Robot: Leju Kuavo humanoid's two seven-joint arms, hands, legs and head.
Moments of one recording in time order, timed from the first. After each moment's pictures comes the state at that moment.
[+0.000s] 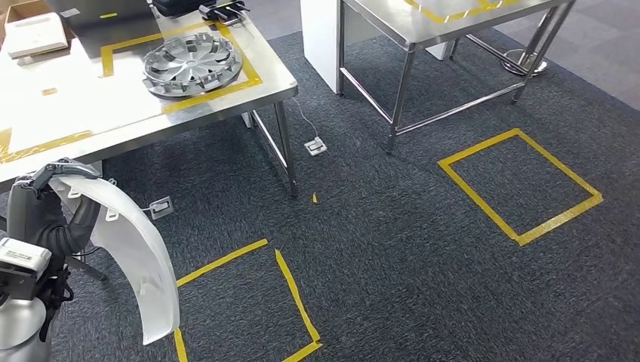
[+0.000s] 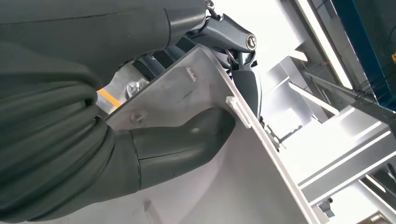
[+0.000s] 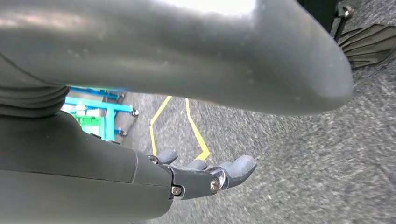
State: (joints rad) left arm -0.25 0.25 -0.11 -1.68 -0.13 0.06 -0.42; right arm -0.07 0.14 -0.87 -0.17 0.72 0.10 0.26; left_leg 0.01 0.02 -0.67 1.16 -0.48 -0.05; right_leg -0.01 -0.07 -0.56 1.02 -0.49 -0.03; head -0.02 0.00
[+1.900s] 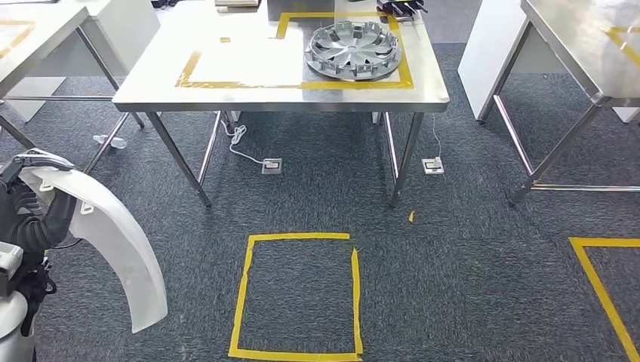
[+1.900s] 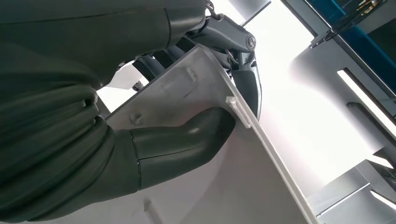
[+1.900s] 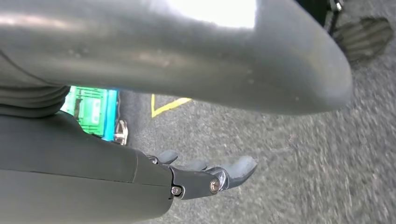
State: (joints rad) left arm -0.27 0.32 -0.10 -1.68 -0.06 0.12 -0.45; right arm -0.07 0.16 -0.88 -0.17 0.71 0.08 0.26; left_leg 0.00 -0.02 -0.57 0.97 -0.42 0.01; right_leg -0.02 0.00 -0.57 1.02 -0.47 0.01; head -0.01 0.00
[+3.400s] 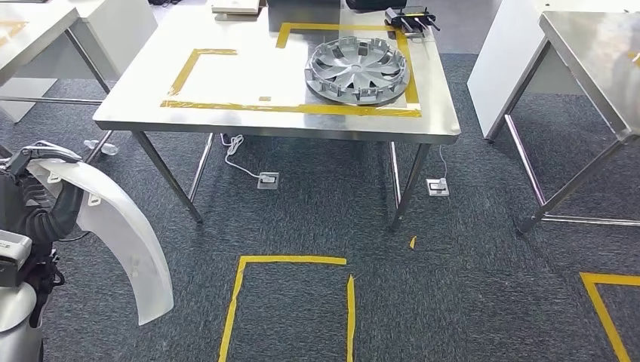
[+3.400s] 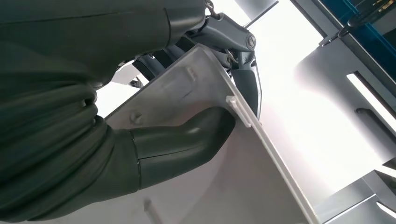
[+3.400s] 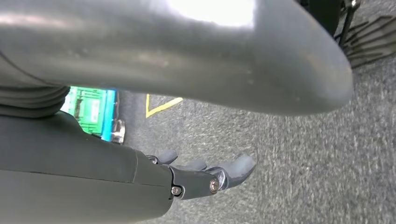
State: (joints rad) left arm -0.30 0.31 -0.12 -1.66 -0.07 0.14 -0.44; right arm -0.07 0.15 -0.90 -0.17 0.71 0.09 0.25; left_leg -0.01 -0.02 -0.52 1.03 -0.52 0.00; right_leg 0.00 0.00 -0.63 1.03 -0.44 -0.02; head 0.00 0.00
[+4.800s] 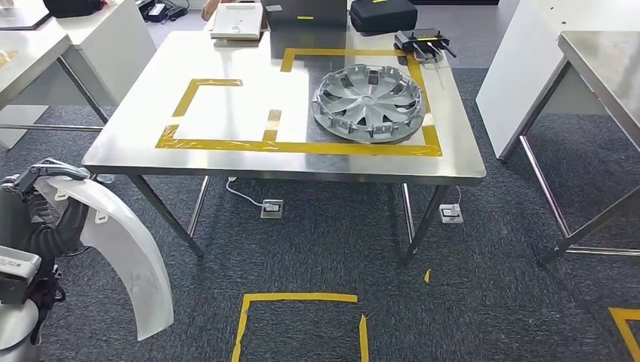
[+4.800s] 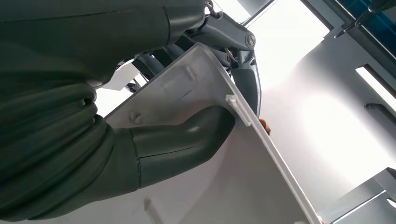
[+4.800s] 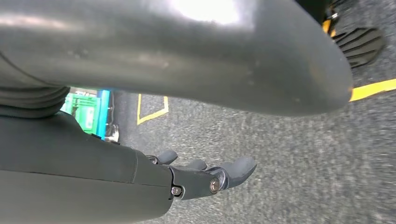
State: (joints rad) left arm -0.24 0.32 -0.14 -1.68 -0.09 0.15 -0.44; right arm -0.06 0.15 -0.90 -0.17 0.71 0.09 0.25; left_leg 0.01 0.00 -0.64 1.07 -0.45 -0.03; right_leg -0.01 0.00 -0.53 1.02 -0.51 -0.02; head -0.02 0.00
